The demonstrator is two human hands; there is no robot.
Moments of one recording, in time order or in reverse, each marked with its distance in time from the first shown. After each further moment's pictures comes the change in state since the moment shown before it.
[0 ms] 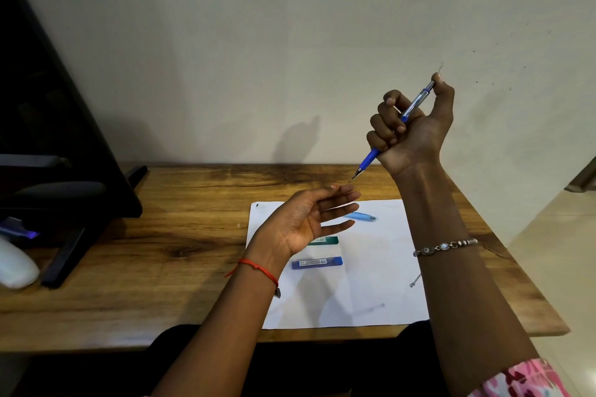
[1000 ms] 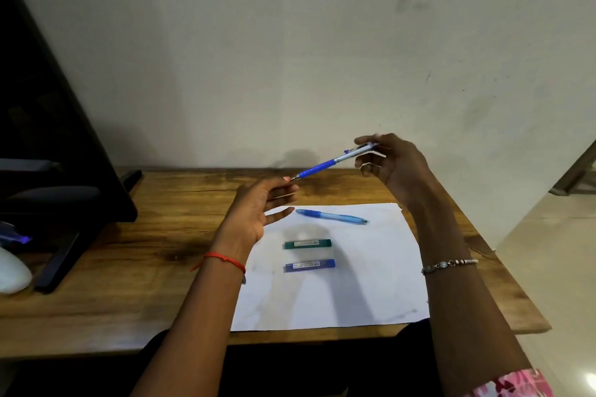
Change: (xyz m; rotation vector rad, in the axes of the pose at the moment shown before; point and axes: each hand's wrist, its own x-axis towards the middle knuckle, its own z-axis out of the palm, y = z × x) left_hand -0.006 0.025 -0.037 0.085 0.404 0.169; right_hand 0.004 0.013 -0.055 -0.470 0.009 0.065
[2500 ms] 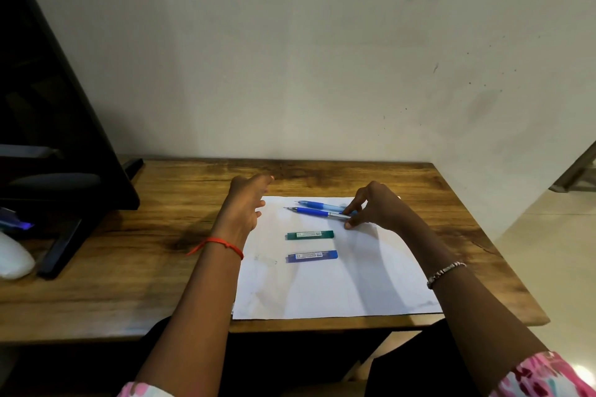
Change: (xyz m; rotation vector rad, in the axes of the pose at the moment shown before) left_hand 0.008 -0.003 -0.010 0.266 0.239 -0.027; right_hand -0.007 0.063 -0.015 -1.253 -0.242 0.180
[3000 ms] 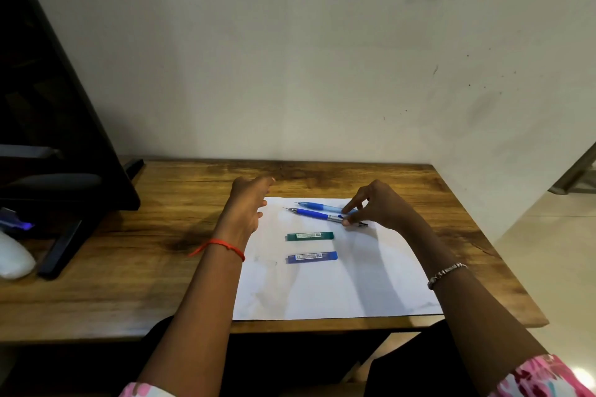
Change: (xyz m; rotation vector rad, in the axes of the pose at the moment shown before) left_hand 0.002 -0.005 0.001 -0.021 0.021 0.016; right_hand 0.000 0.000 -0.002 0.042 0.025 -0.035
